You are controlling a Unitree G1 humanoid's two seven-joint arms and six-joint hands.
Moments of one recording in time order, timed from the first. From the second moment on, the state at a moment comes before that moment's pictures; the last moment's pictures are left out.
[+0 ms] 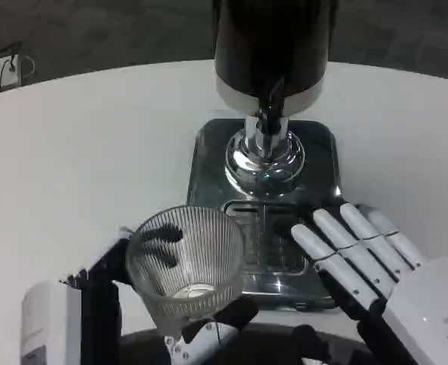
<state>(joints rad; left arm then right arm) 0.34 0.01 -0.21 -0.53 0.79 -0.21 0.47 0.32 -0.35 -0.07 -0.73 -0.90 -0.46 -0.04</state>
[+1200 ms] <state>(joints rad) 0.09 0.03 -0.12 -0.28 0.76 -0.21 0.49 0.37 -0.34 -0.10 -0.75 -0.91 -0.41 -0.03</state>
